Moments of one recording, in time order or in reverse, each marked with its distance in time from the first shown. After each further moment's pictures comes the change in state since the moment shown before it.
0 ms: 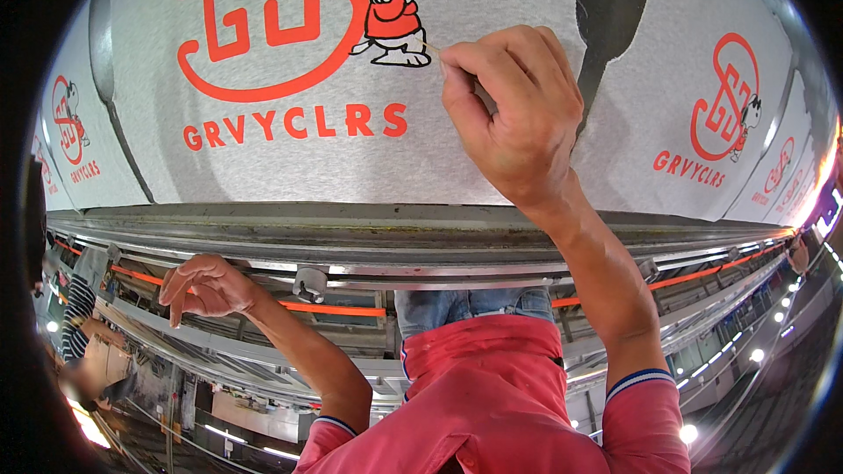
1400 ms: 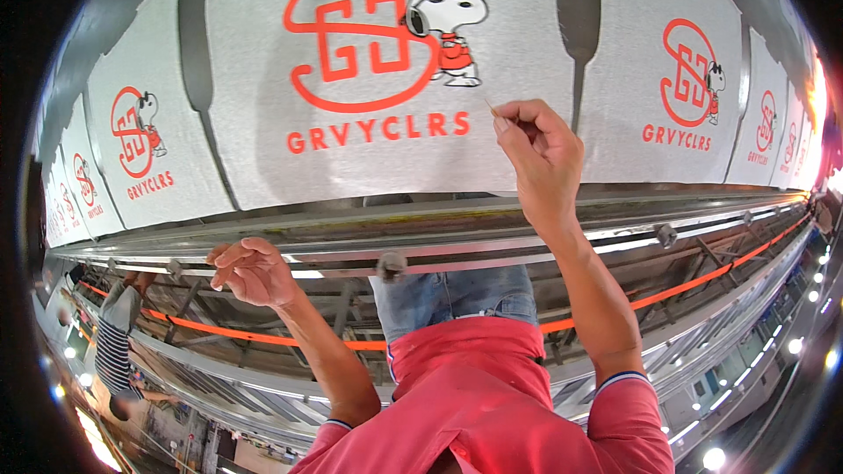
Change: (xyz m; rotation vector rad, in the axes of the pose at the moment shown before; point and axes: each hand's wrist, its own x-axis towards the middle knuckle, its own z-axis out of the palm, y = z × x) left_hand -0.170 -0.361 0.014 0.043 0.000 -0.275; right_hand -0.160 0.192 -0.355 0.709 0.164 0.890
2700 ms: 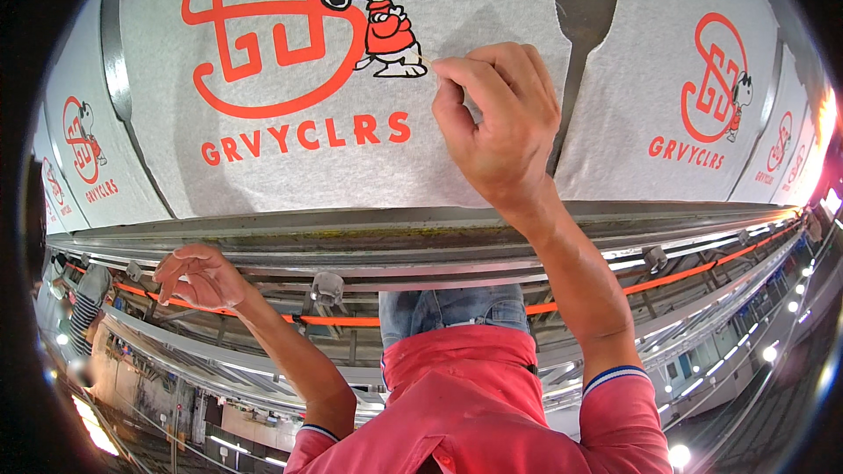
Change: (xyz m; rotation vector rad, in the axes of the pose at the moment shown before) left_hand -0.001 -0.018 -0.017 0.009 0.090 0.191; right_hand 0.071 0.051 -0.009 -0.696 -0.002 -0.860
